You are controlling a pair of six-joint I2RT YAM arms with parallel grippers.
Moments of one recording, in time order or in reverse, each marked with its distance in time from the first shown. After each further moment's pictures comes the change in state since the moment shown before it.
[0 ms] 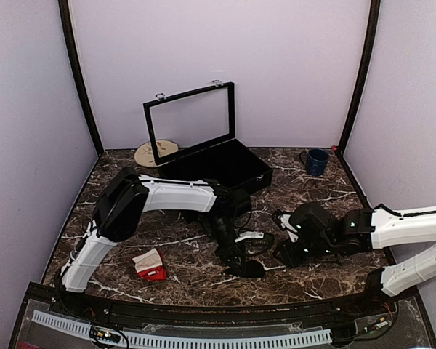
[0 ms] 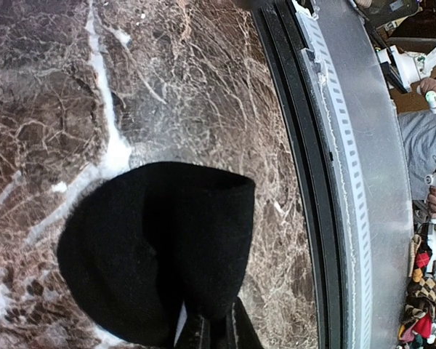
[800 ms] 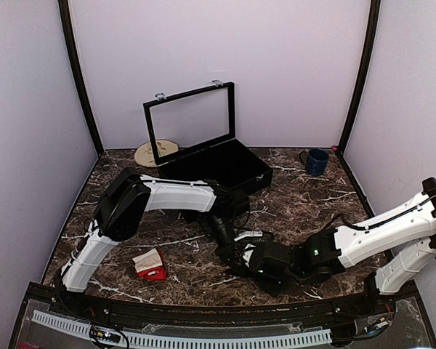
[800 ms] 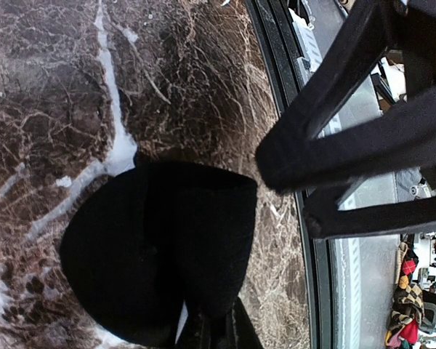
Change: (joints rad) left arm 0.015 0.023 0.008 -0.011 0.051 -0.024; right arm 0.345 0.294 0.157 -0.023 0.211 -0.146
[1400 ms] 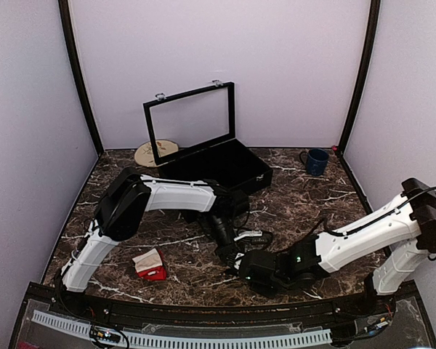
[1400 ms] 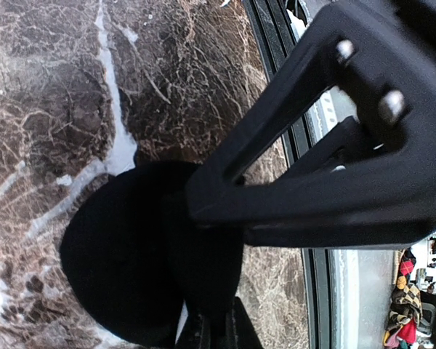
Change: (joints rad) left arm 0.005 0.004 0.002 -0.007 0.013 0.003; right arm 0.008 0.141 0.030 0.034 0.050 -0.137
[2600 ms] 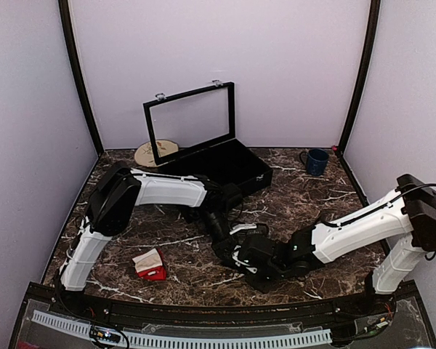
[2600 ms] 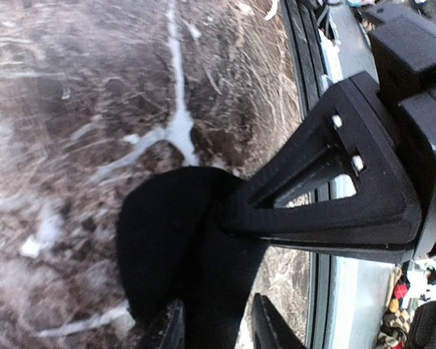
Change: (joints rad) left arm 0.040 -0.070 -0.085 0.084 -0.055 -0.141; right arm -0.109 0.039 0.010 0.066 -0.190 0.021
